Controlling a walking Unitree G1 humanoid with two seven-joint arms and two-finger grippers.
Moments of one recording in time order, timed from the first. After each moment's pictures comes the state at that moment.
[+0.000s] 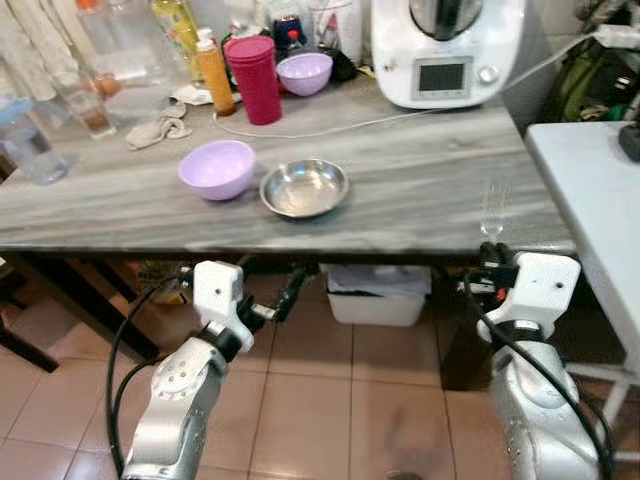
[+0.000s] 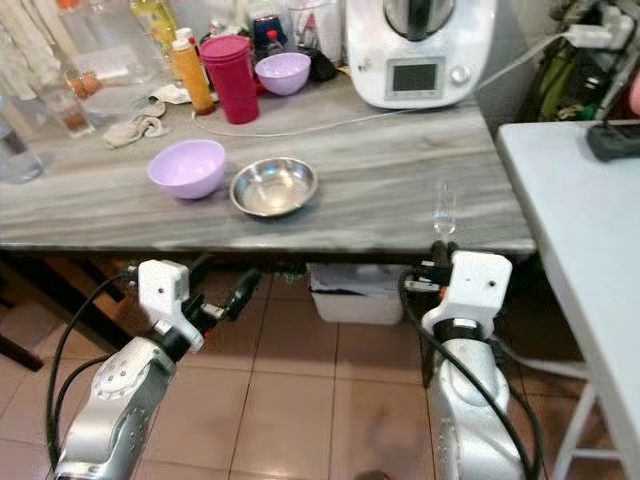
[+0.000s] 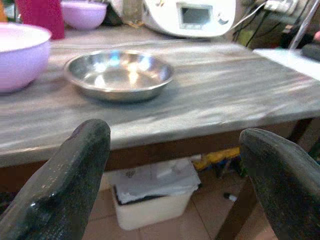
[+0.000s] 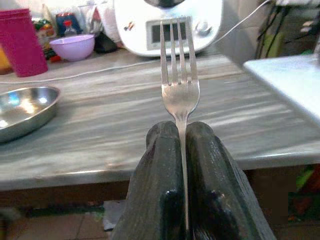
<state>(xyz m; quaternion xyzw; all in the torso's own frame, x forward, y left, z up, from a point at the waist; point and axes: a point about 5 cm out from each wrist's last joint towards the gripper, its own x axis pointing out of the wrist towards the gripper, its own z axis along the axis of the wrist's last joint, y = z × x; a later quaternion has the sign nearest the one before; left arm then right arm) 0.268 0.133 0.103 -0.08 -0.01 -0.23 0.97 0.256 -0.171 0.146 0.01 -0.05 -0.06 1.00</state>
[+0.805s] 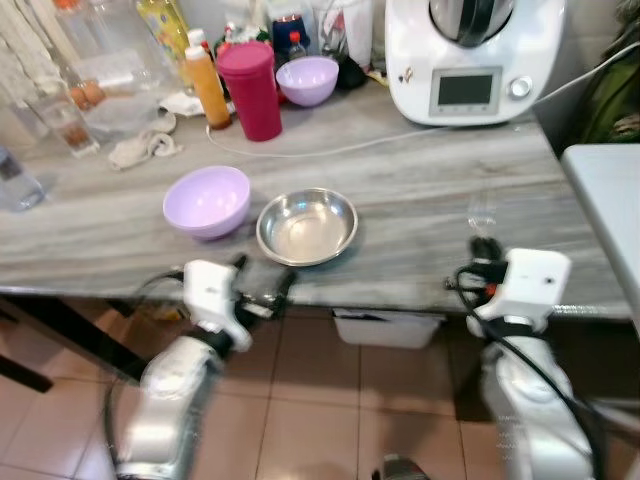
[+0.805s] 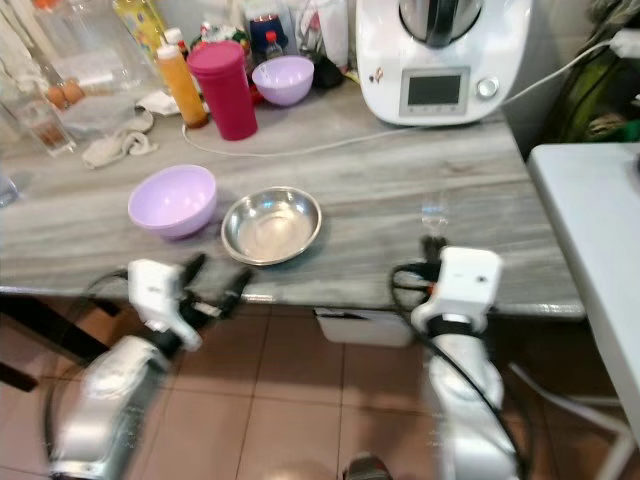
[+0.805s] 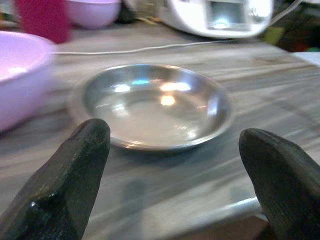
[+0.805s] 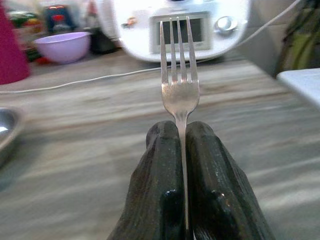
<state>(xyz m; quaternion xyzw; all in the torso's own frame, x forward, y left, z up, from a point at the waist) 0.269 0.125 0.105 -0.08 -0.01 -0.24 0.97 0.260 -0.176 0.147 0.00 -0.05 -0.06 1.00</state>
